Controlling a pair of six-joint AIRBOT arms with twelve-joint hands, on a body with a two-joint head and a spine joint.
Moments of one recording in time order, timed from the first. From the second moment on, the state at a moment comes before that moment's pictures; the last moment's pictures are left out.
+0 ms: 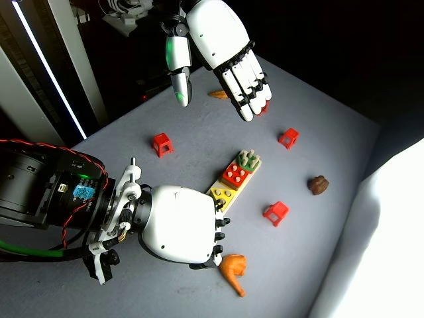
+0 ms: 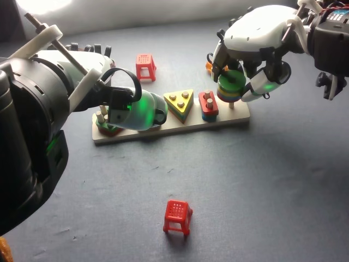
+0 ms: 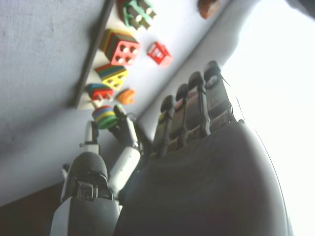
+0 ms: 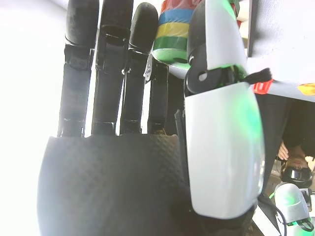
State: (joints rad) left arm 0.11 -0.98 0.52 1.11 1.30 -0.40; right arm -0.27 -1.30 1.40 0.17 0.08 -1.23
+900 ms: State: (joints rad) left arm 0.11 -0.98 0.52 1.11 1.30 -0.40; right arm -0.32 -1.33 1.44 0.17 0.13 -1.28
